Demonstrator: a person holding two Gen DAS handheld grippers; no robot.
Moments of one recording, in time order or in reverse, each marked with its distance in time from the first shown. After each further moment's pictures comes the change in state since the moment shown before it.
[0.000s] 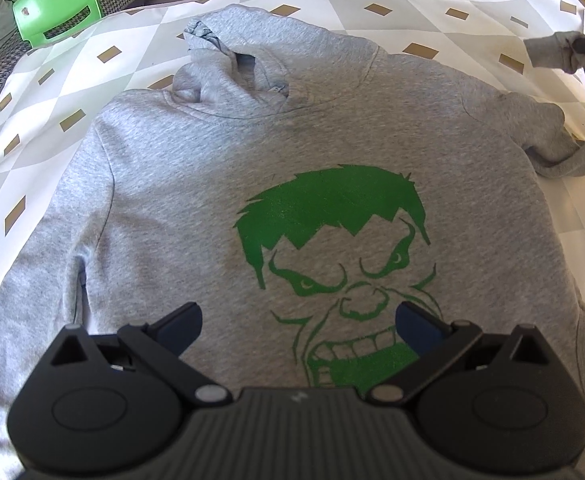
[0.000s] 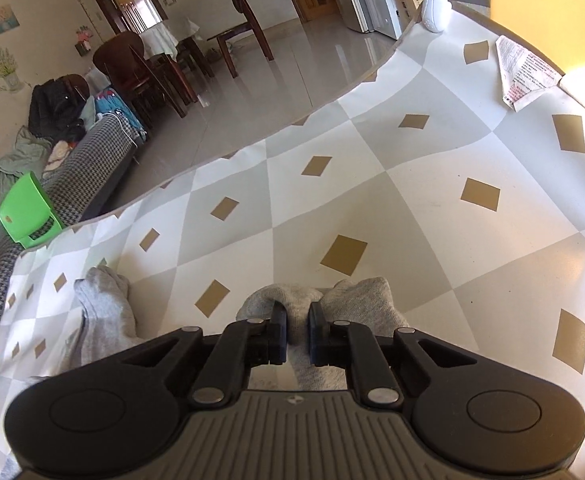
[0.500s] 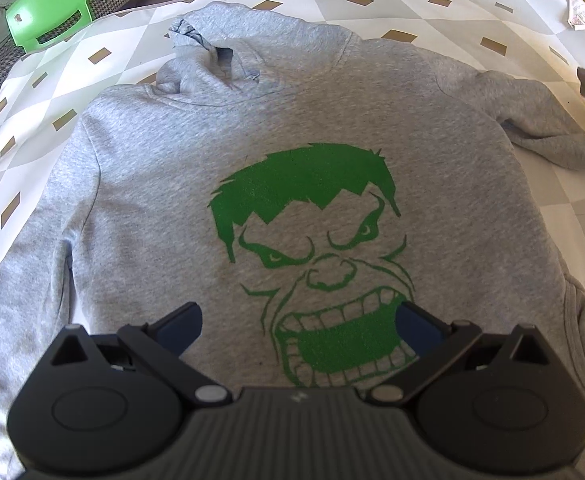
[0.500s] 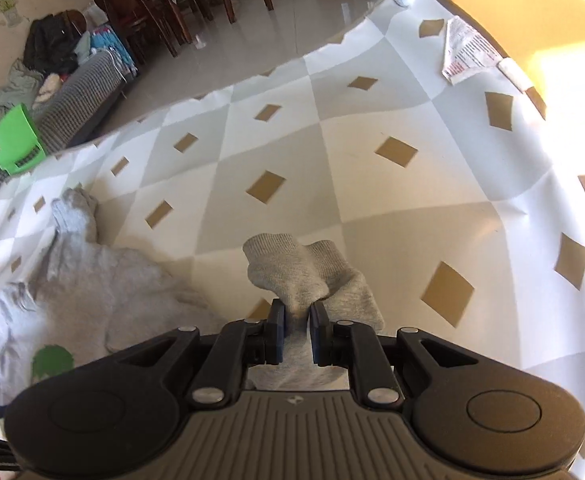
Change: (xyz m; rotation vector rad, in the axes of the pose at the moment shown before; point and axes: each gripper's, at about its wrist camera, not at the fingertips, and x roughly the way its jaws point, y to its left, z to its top) left arm -0.005 -0.022 -0.018 0.024 0.008 0.003; right arm -0.052 -0.068 -0.022 -0.164 0.217 -0.162
